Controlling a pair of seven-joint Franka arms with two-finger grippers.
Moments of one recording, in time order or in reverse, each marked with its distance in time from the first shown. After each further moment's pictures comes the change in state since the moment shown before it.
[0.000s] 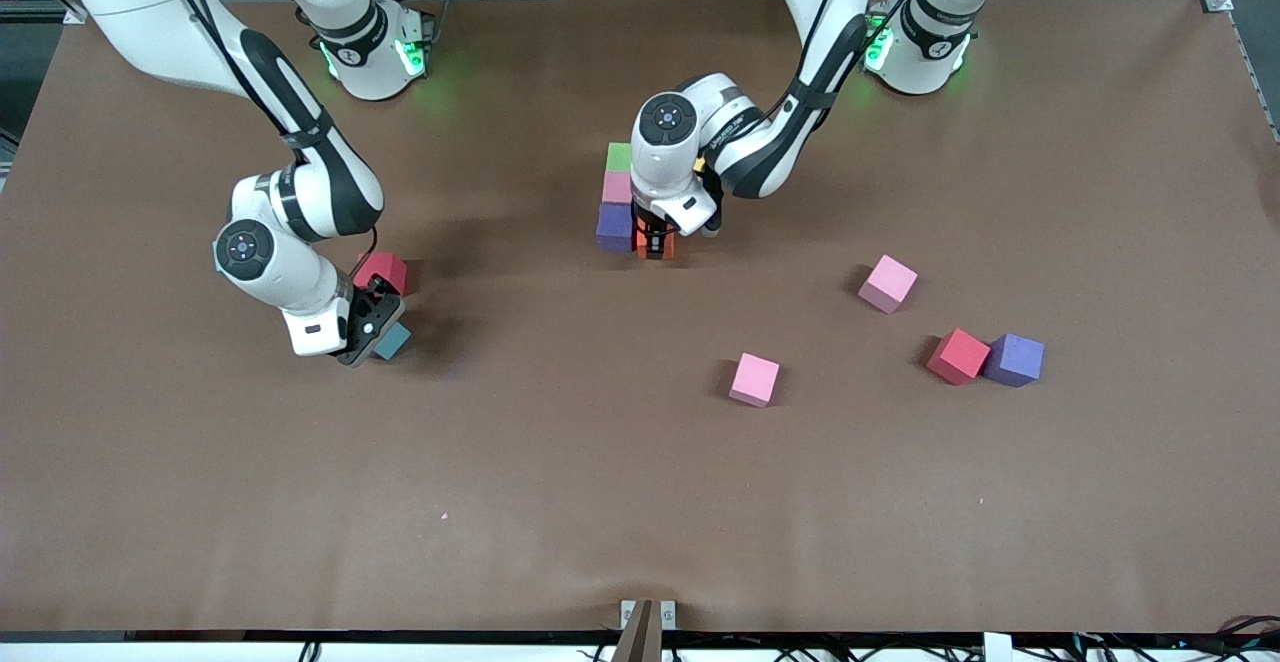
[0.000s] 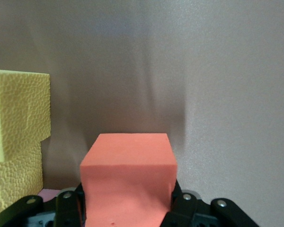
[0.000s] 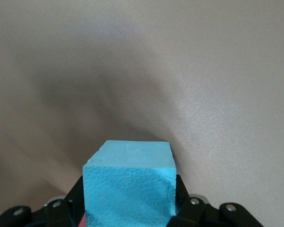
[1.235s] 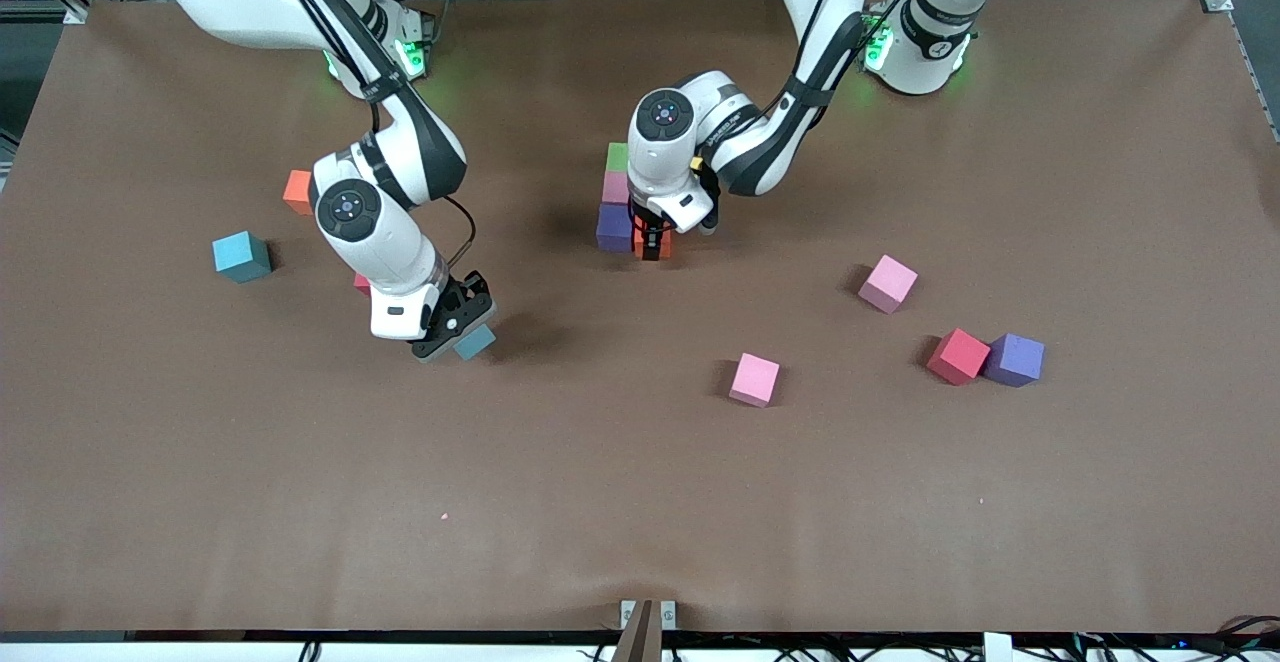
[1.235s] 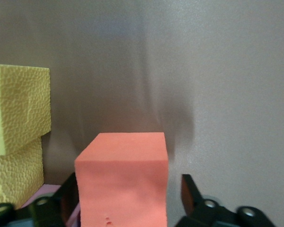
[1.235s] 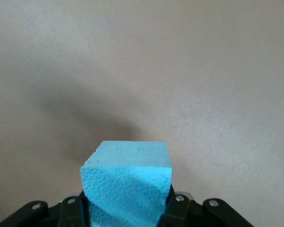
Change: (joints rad) left arm -0.013 0.000 0.006 0.004 0.000 0.009 -0.001; right arm 0.240 -0.038 0.033 0.125 0.000 -0.049 0.615
